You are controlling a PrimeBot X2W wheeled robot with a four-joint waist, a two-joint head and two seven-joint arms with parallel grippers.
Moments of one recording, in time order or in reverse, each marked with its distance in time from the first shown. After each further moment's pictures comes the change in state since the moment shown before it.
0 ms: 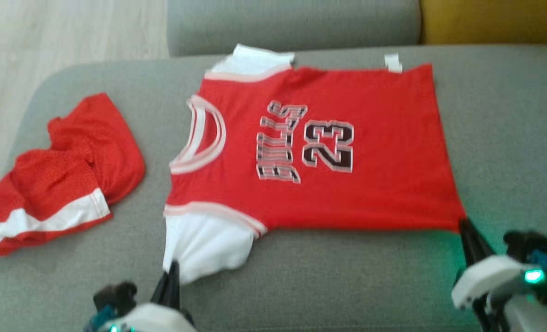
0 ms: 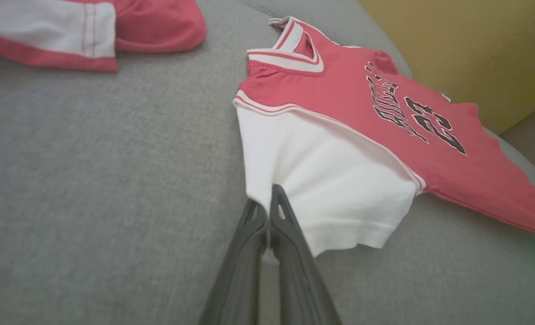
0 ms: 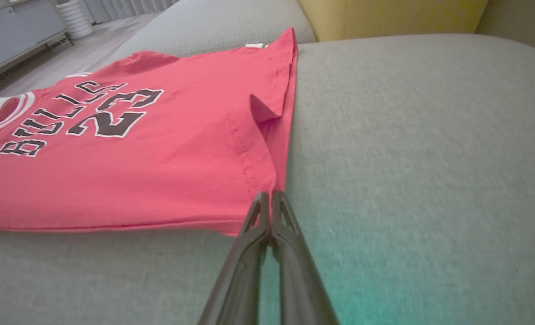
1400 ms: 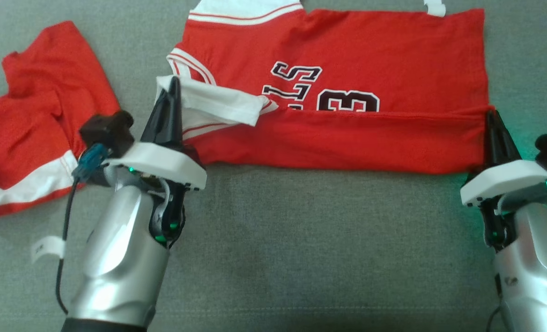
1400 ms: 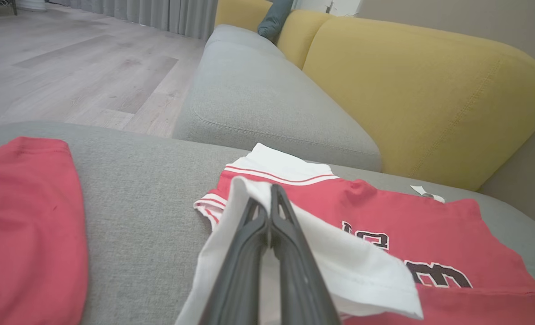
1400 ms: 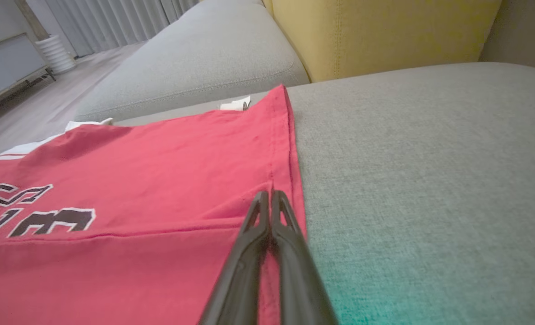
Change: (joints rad) left arm -0.519 0.000 -0.029 -0.021 0.095 0.000 0.000; right arm -0.261 0.085 -0.204 -0.084 -0.090 0.000 0.037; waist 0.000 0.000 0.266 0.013
